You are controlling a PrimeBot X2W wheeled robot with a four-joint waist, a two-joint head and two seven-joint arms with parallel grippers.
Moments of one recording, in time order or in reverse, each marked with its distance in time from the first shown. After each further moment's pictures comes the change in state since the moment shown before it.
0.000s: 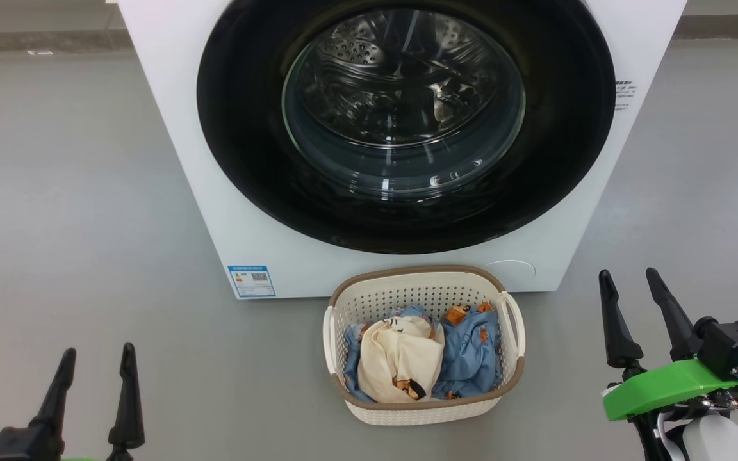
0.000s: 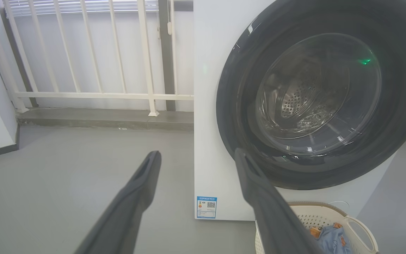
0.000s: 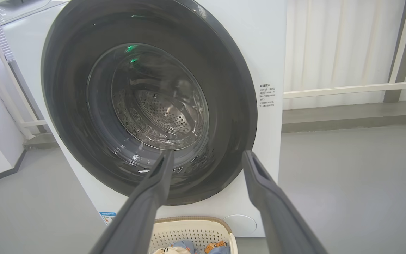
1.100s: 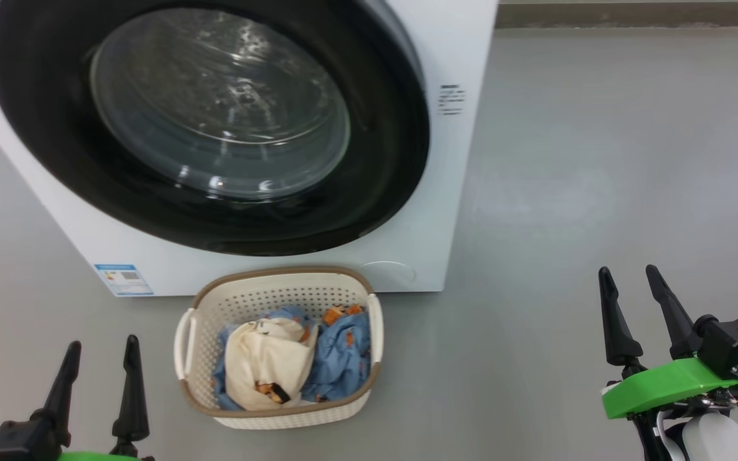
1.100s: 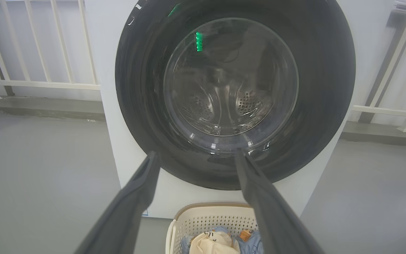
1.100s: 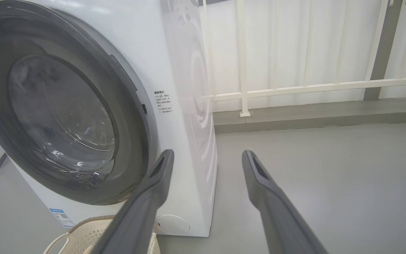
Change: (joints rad) left arm -0.019 -0.018 0.004 0.007 -0.017 -0.003 0.000; right arm -0.001 0.002 0.000 -0.011 0.000 0.000 0.000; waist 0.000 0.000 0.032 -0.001
